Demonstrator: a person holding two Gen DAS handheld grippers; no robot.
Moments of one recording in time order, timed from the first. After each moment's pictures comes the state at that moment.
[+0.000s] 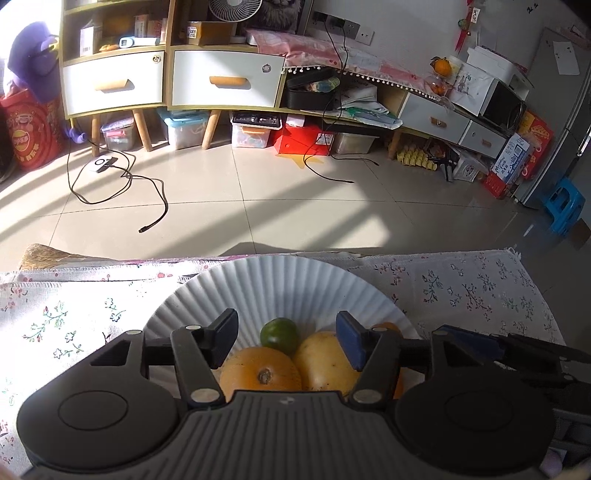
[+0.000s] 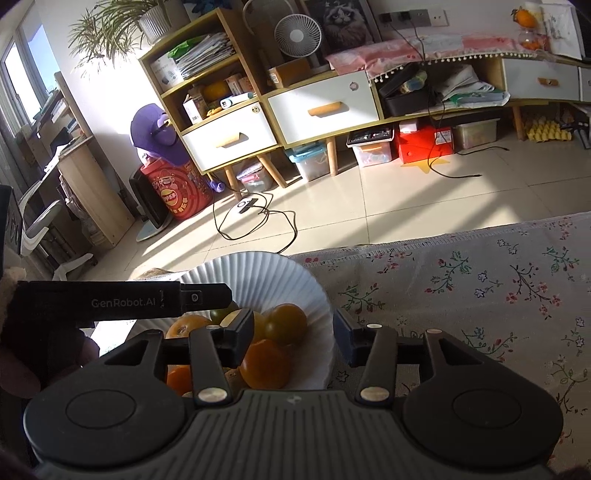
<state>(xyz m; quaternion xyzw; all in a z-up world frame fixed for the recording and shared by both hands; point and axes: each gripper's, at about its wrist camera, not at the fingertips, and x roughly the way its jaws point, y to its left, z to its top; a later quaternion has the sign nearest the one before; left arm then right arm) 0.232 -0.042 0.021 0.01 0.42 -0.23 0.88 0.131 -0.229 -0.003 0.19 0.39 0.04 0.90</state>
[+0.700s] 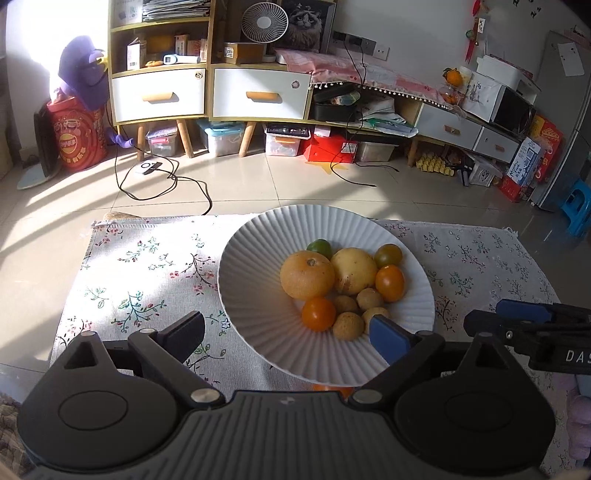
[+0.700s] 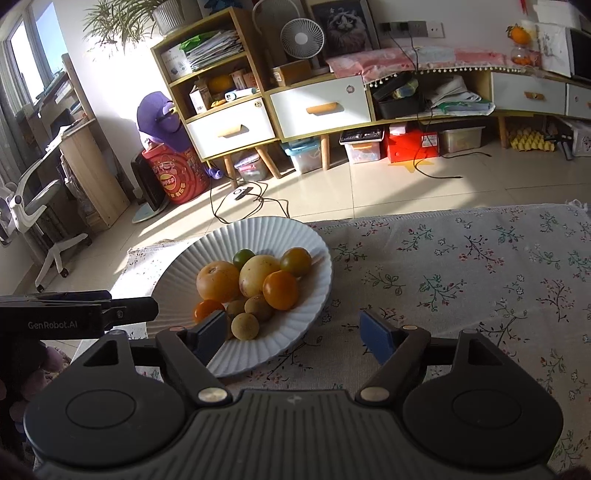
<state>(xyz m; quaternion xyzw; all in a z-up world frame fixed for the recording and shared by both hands) 0.140 0.015 0.039 0.02 0.40 -0.19 0.90 0.071 -0.217 0.025 0.16 0.41 0.02 0.90</state>
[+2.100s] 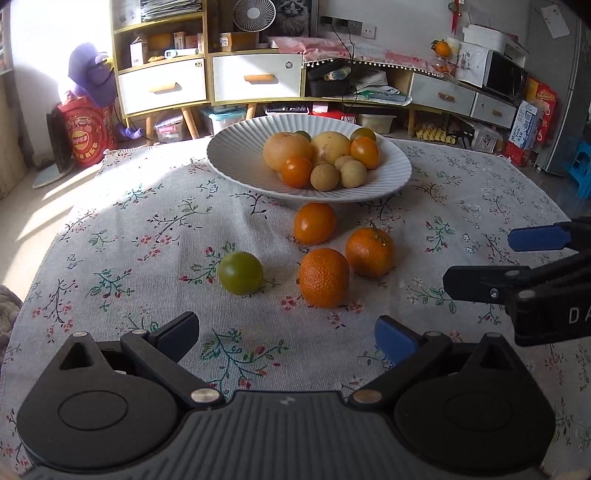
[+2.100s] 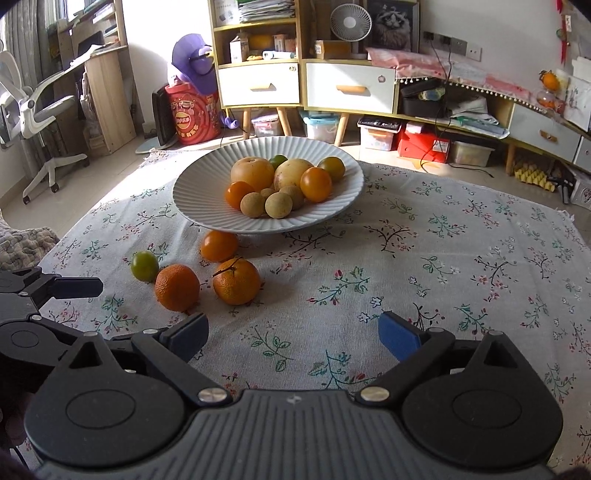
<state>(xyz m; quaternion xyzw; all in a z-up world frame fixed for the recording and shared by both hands) 0.048 0.014 -0.028 0.07 0.38 -0.17 0.91 0.003 -0.165 0.003 0.03 0.43 0.03 0.90</state>
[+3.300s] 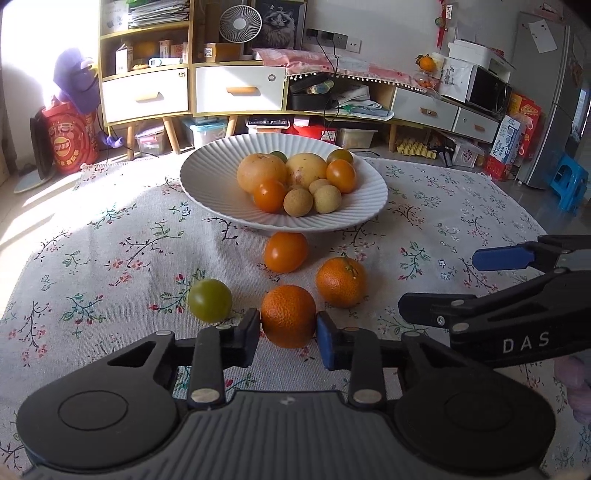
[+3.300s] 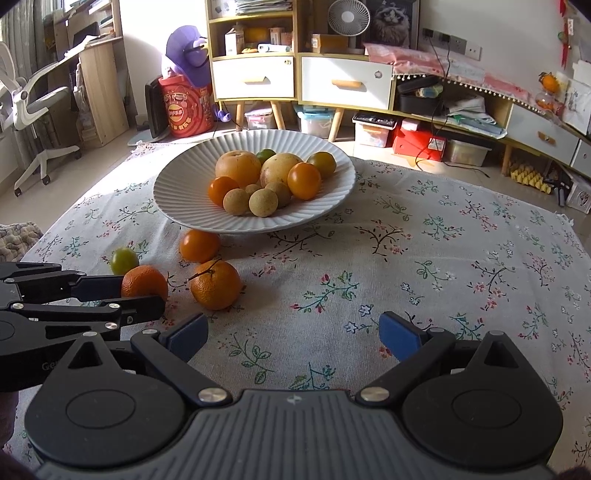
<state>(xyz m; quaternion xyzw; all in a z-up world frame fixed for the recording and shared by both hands) 0.057 0.004 -0.018 0.04 0.37 -0.21 0.91 0.018 -0.170 -0.002 0.01 0.44 0.03 0.90</state>
